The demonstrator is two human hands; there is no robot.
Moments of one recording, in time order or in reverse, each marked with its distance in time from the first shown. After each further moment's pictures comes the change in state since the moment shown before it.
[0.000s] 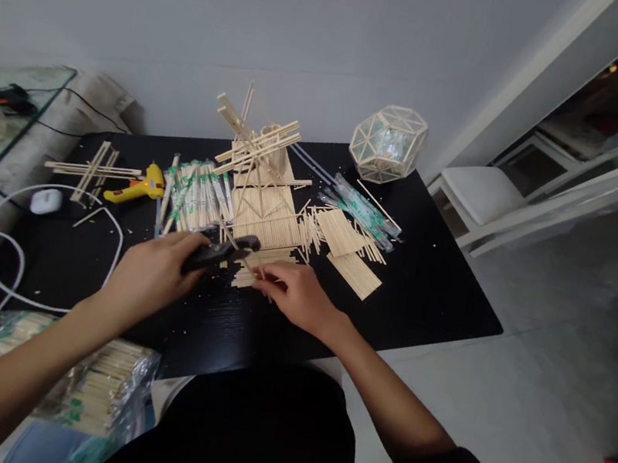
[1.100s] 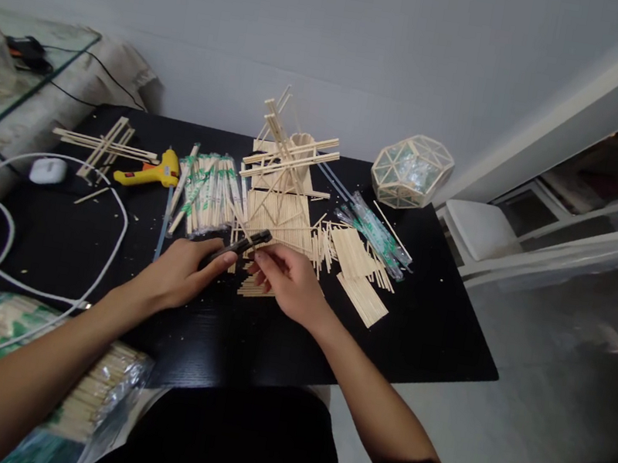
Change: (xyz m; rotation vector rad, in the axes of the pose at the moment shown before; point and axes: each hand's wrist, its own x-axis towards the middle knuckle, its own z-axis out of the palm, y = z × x) left_hand 0.022 -0.012 0.030 -0.683 -0.003 -0.088; right_hand 0.053 -0.014 0.006 0.487 -0.004 0.307
